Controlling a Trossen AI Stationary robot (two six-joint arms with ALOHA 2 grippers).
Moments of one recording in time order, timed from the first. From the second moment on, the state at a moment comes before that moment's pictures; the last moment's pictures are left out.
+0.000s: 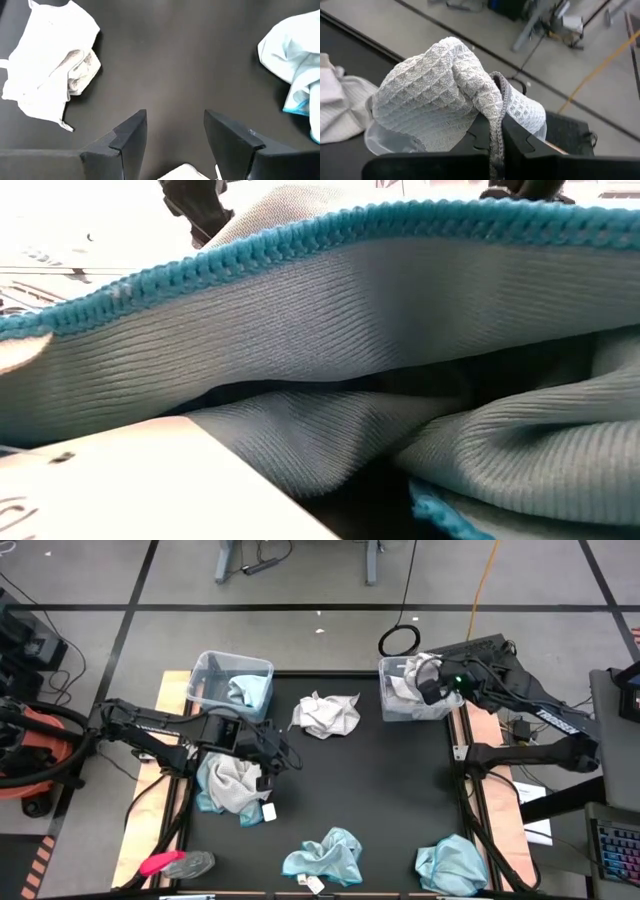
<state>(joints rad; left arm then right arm) -0.11 1.34 1.15 -0.76 -0.09 -0.15 -0.46 0.97 1.24 -1.11 0.67 0.31</state>
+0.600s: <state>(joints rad) -0.11 1.34 1.15 -0.71 -0.09 -0.15 -0.78 1.25 1.24 -1.11 0.39 0.24</state>
